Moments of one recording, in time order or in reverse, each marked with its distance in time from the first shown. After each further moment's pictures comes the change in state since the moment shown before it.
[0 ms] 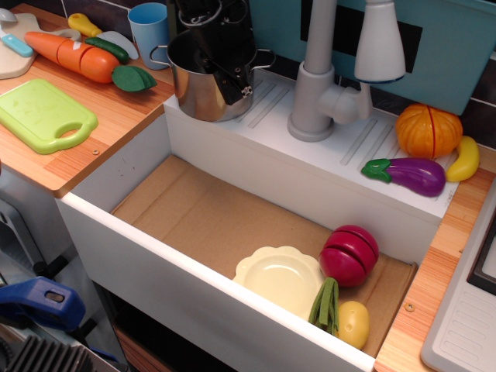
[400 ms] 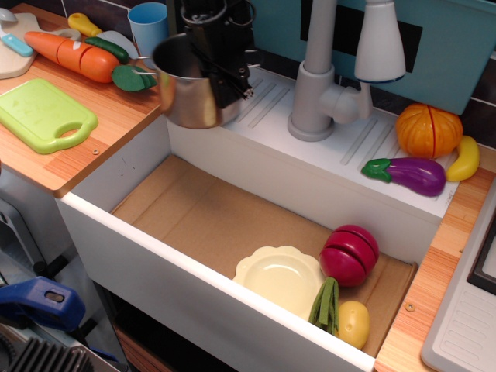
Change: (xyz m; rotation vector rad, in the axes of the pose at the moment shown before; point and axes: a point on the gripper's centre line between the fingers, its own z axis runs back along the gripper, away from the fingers) arm -0.014 -0.017 0.020 0.019 0.116 0.114
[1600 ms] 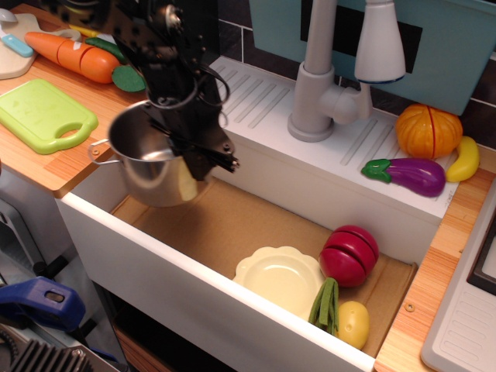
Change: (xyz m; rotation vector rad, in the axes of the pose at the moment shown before) arm -0.060 -0.048 -0.021 0.017 -0.061 0.230
